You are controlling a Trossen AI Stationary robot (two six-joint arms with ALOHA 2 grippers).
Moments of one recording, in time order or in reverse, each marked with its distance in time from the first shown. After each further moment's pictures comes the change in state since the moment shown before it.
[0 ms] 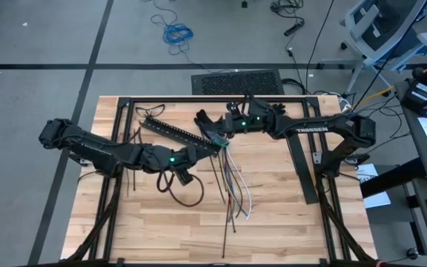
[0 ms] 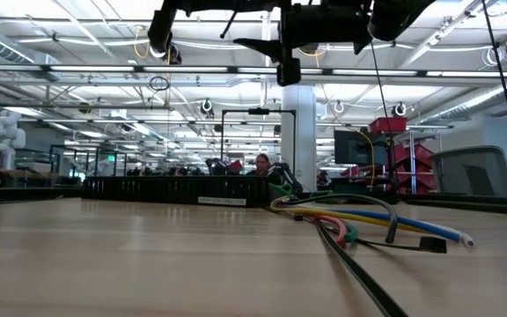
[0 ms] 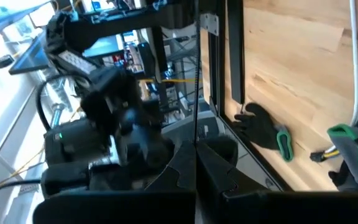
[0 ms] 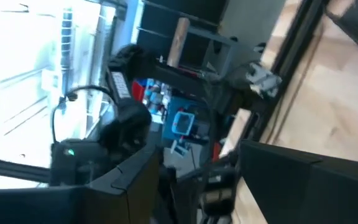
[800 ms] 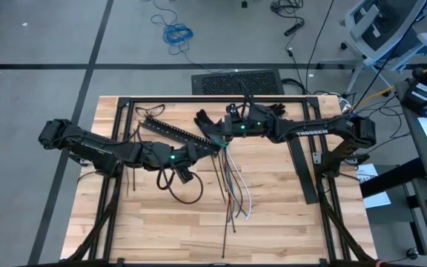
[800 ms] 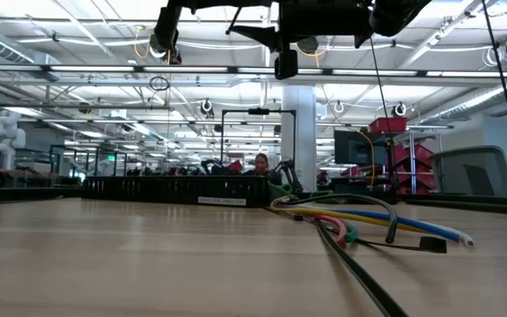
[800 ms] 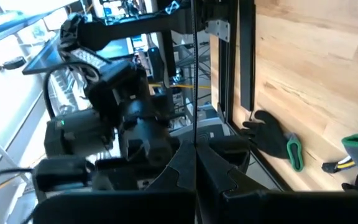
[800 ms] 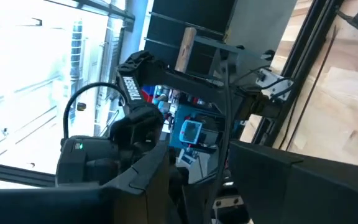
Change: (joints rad) left arm 0.035 -0.001 0.000 0.041 0.061 -0.002; right arm 0.052 0.000 0.000 0.053 0.082 0.032
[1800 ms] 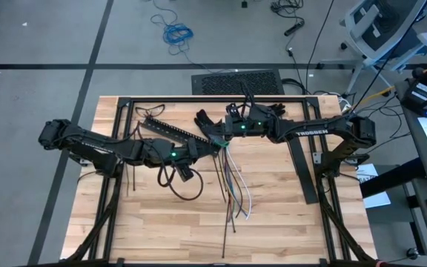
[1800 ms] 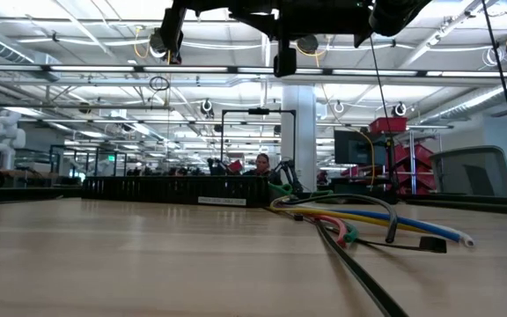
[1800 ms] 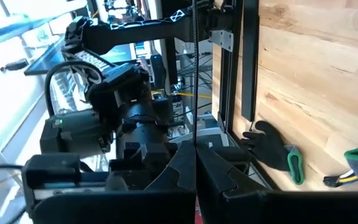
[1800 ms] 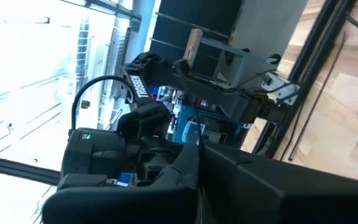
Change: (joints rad) left arm 0.030 0.000 0.000 0.013 0.076 -0.039; right arm -0.003 0.000 0.000 0.027 -0.003 -0.030
